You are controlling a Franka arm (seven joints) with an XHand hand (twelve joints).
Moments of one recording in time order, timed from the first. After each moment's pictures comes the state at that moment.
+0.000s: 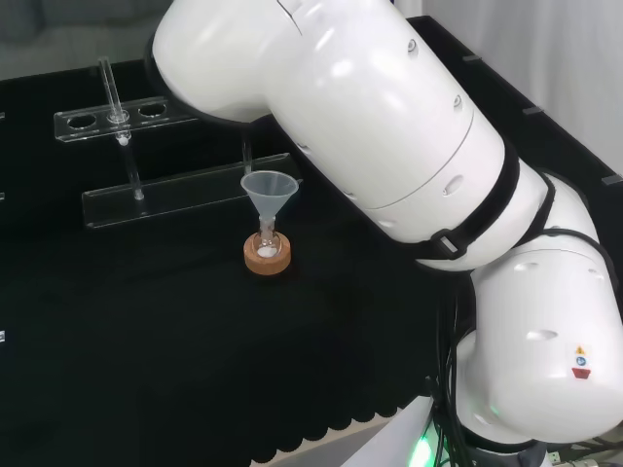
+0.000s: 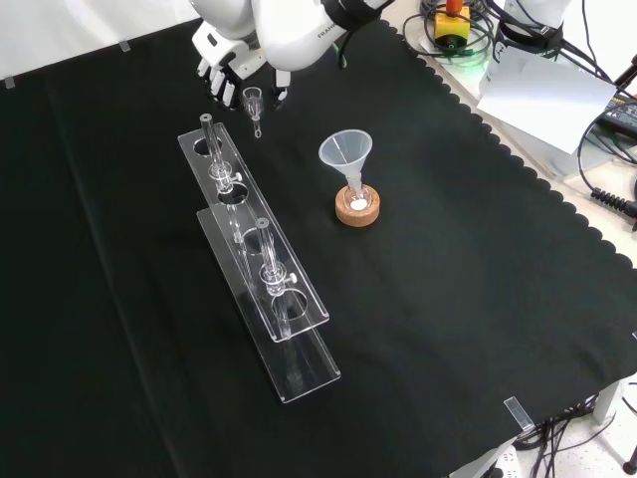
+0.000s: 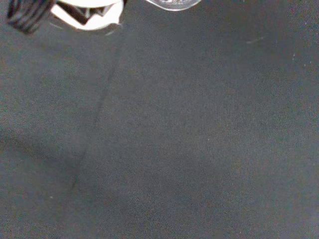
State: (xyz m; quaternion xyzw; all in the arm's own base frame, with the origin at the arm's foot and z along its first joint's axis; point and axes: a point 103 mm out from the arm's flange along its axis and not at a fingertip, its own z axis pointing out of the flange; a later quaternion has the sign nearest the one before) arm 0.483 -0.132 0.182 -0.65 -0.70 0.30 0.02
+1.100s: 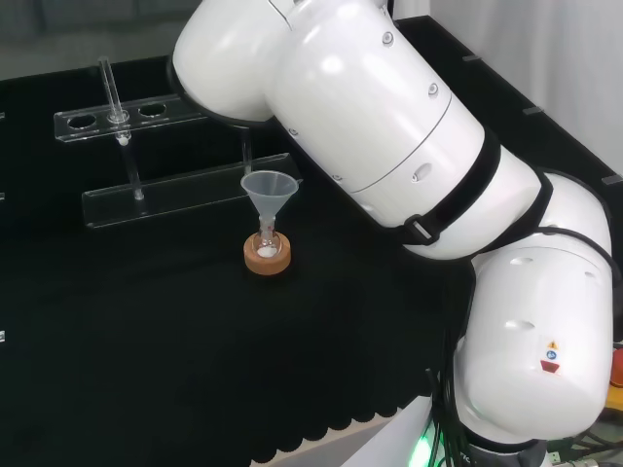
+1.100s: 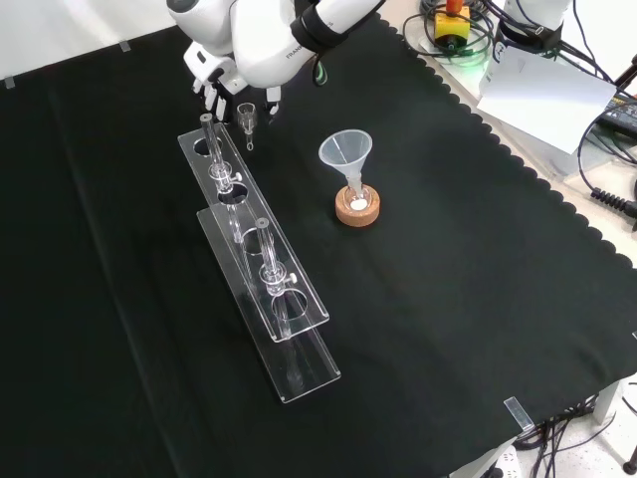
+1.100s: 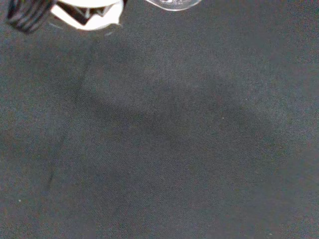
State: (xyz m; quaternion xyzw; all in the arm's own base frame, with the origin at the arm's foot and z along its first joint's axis) arm 0.495 -0.155 0.134 -0.66 -0.69 0.28 0.05
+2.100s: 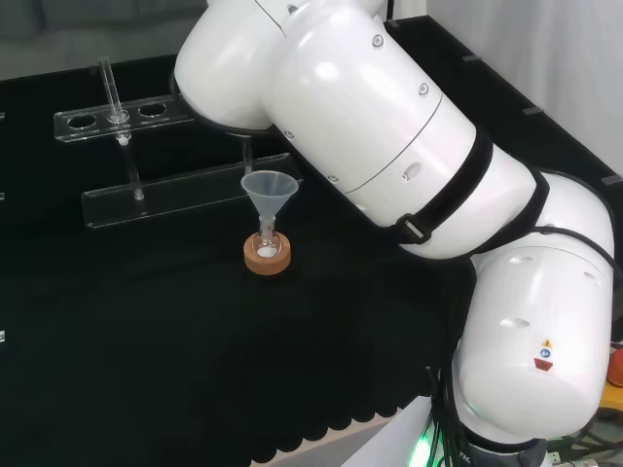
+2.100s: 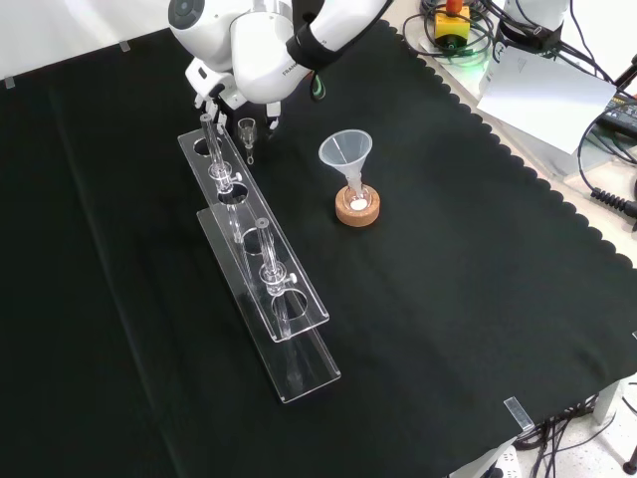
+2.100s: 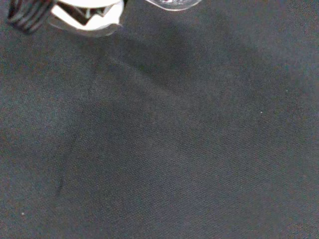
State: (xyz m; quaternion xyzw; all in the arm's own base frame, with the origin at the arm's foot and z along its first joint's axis) arm 0.500 -0.150 0.104 -0.66 -0.70 0.27 0.05
